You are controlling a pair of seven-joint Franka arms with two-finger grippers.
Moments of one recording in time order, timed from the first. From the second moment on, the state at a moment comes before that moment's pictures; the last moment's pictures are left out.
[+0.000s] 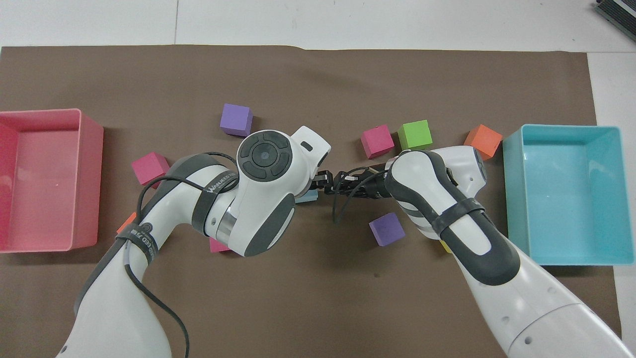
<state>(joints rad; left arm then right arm) -0.63 0.34 -0.02 -1.74 -0.08 2.16 -0.63 0.36 0.43 -0.01 -1.96 1.22 2.23 -0.34</state>
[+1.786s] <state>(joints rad) -0.23 -0.05 0.04 -1.67 0.00 1.61 0.00 0.22 0.16 -0.03 -1.88 0.37 2.03 -0.24</state>
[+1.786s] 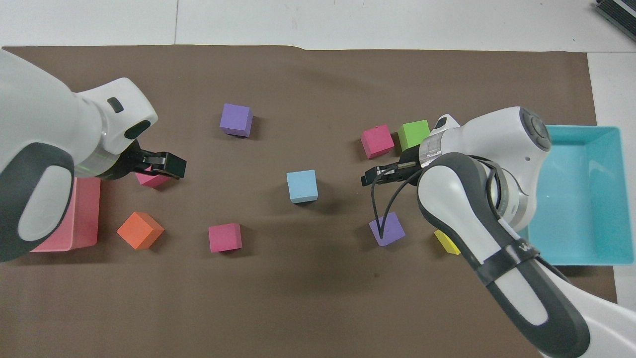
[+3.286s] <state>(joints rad) -0.19 0.03 0.01 -1.44 -0.05 1.43 -0.07 0.07 -0.06 -0.05 -1.57 0.00 1.53 -0.02</state>
